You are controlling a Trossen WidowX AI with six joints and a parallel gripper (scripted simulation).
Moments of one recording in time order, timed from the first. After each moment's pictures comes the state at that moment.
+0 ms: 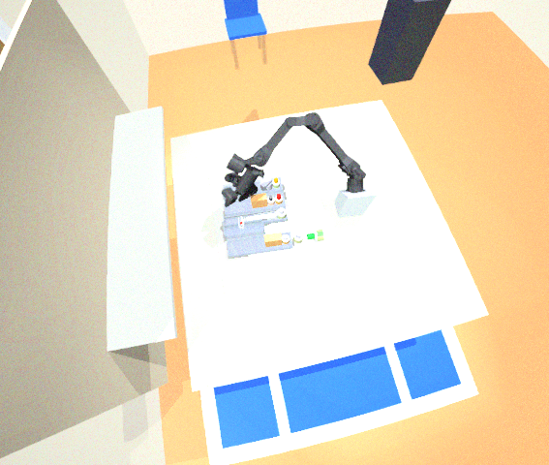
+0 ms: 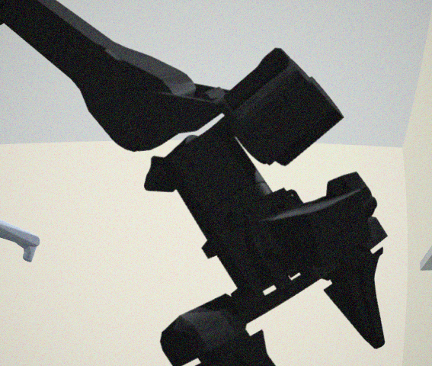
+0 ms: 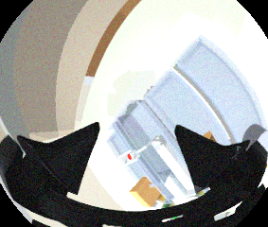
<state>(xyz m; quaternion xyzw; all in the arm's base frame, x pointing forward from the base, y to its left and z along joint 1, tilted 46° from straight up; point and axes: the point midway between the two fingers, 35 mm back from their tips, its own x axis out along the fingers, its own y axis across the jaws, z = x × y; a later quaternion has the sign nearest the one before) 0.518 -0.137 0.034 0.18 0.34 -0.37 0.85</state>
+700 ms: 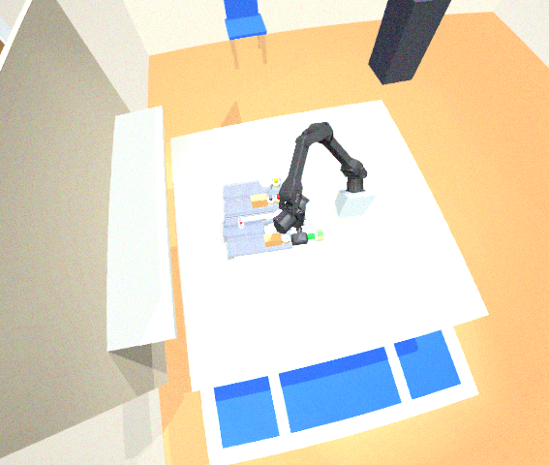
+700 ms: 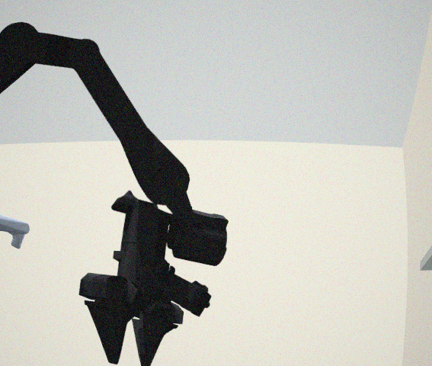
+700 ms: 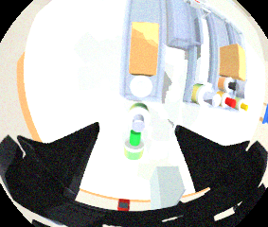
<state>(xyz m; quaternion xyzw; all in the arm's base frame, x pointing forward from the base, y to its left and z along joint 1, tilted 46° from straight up) 0.315 0.042 -0.092 -0.18 0.68 -0.31 0.65</state>
